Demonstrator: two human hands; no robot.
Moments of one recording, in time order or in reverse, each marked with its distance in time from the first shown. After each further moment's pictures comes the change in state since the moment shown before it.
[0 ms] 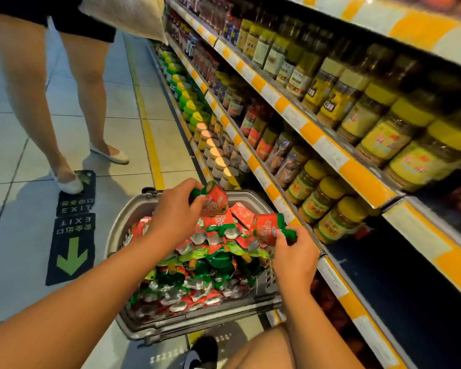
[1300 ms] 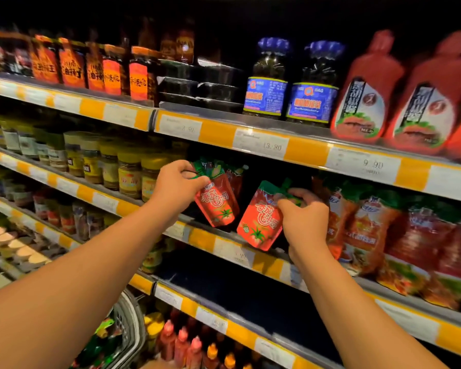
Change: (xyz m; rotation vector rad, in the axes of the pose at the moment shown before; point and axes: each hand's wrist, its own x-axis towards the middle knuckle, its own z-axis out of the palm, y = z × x) left_hand -0.027 0.416 0.166 -0.639 -0.509 0.229; right_hand 0.045 0.079 -0.410 0.660 0.642 0.109
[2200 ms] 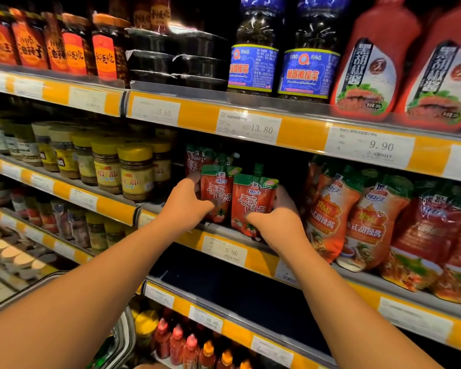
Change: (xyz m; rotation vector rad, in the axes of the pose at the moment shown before) left_hand 0.002 -0.053 0.050 0.236 -0.270 0.105; right_hand 0.005 0.034 0.001 -0.515 -0.358 0.064
